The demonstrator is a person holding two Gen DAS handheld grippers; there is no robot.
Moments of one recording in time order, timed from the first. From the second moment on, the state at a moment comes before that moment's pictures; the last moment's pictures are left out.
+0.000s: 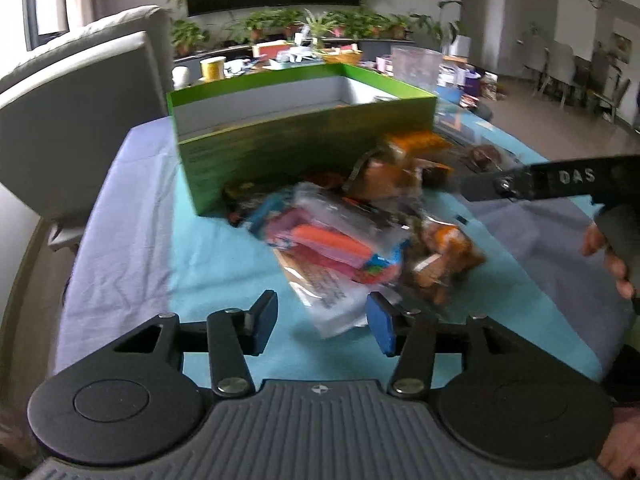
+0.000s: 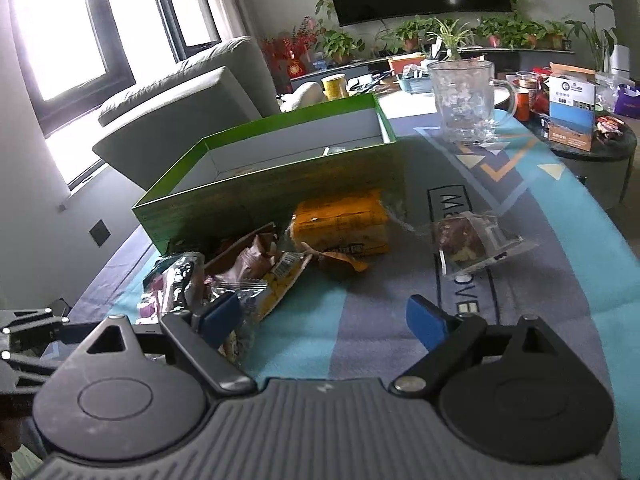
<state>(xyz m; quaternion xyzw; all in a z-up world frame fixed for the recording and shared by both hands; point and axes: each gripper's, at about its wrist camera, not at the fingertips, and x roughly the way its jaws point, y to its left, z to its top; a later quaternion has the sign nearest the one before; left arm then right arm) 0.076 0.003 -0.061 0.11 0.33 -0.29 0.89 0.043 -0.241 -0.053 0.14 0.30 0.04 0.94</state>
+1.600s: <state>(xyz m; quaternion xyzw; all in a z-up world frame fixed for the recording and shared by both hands) 0.057 0.048 -0.048 0.08 0.33 -0.15 0.93 0.036 -0.175 -0.065 0.08 0.33 0.14 0.93</state>
